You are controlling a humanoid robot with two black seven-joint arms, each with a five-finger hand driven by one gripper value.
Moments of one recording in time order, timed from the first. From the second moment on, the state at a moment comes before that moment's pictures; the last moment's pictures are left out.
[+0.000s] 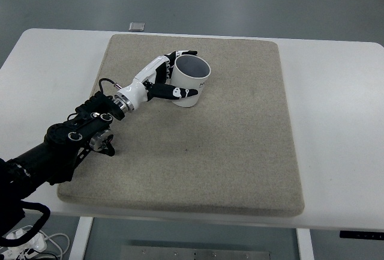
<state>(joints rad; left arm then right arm) -0.79 0.10 -0.54 -0.56 0.76 -0.19 -0.61 0.01 0.00 -0.01 0.18 0.00 0.03 -0.03</state>
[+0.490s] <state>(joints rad) -0.79 0.09 -0.56 -0.58 0.68 -0.18 -0.61 0.01 0.00 -0.01 0.18 0.00 0.03 -0.03</state>
